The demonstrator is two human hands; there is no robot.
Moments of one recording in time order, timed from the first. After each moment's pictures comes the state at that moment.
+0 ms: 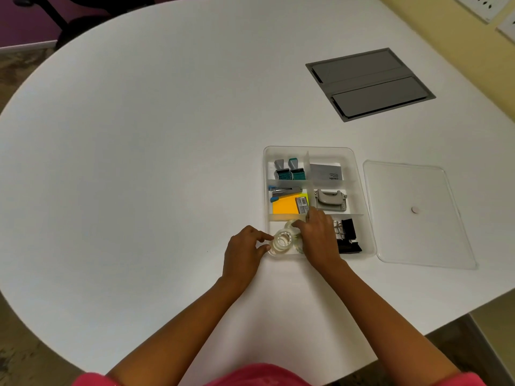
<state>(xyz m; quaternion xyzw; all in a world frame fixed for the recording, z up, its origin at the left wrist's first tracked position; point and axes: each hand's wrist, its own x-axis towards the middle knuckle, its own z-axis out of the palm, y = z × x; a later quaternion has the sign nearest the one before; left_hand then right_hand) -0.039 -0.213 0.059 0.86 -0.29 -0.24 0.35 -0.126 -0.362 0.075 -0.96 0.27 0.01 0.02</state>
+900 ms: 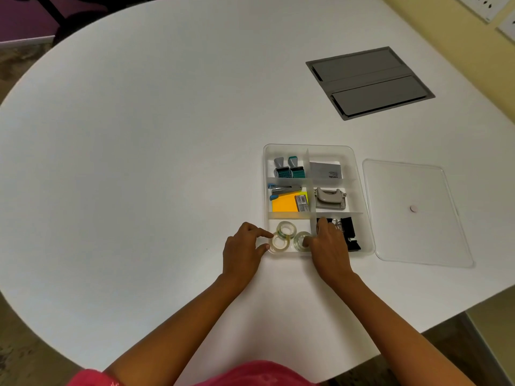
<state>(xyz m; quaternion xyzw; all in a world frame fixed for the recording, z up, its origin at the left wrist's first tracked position) -0.040 -0.212 0.058 0.87 -0.29 -0.25 0.32 -0.158 -0.361 0.069 -0.95 0.29 0.06 0.03</state>
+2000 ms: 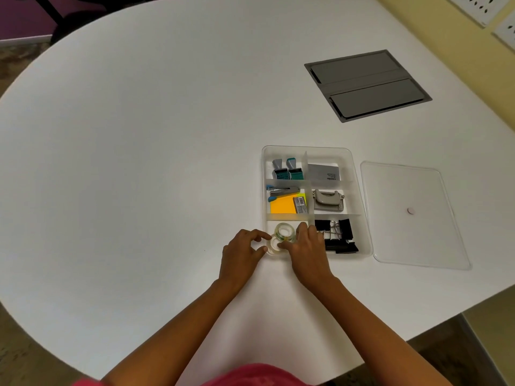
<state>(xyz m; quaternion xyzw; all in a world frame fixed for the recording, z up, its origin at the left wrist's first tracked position) -0.043 -0.209 0.066 0.84 -0.24 -0.32 0.37 -0.140 -0.330 0.075 -0.97 0.25 0.07 0.00</state>
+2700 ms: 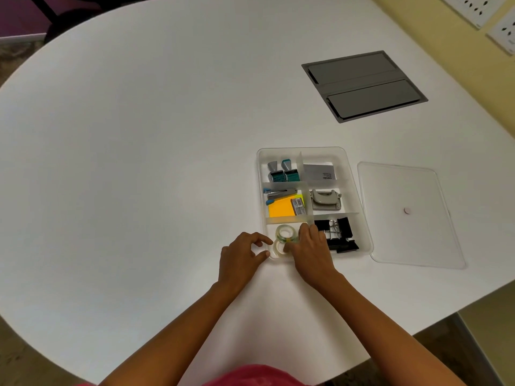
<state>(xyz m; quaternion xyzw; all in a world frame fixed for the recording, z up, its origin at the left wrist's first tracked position) -0.046 -0.210 0.058 0.85 -0.27 -0.31 0.34 -0.145 -0.340 0.077 -0.97 0.23 0.10 -0.03</state>
